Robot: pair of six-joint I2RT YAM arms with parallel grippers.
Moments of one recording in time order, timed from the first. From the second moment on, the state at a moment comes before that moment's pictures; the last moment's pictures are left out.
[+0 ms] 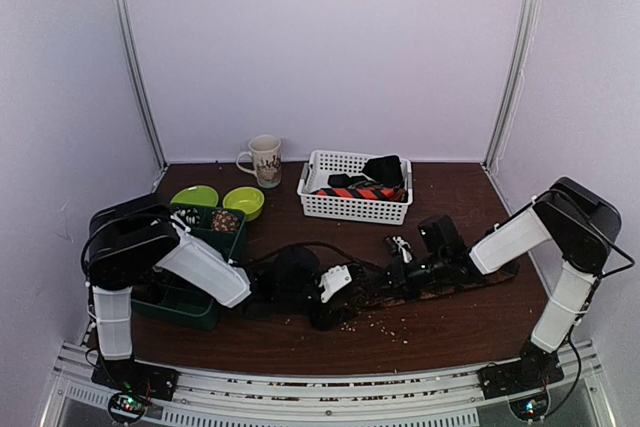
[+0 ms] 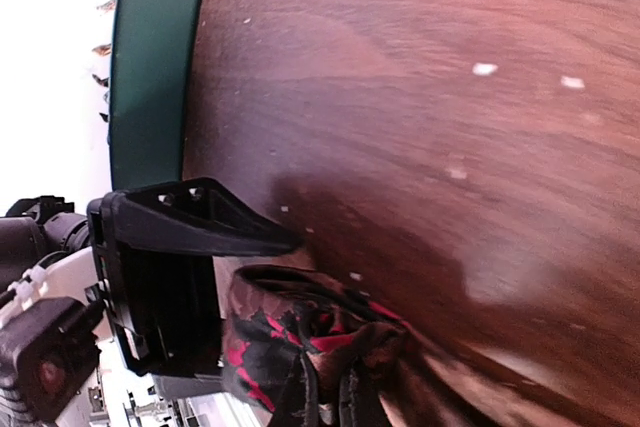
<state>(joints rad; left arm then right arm) -1.09 2.02 0.91 0.52 0.16 0.15 0.59 1.76 0.62 0.37 -0.73 0.76</state>
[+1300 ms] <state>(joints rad) -1.11 2.12 0.88 0.80 0.20 0.30 0.60 1.57 0.66 0.08 -0.66 0.68</state>
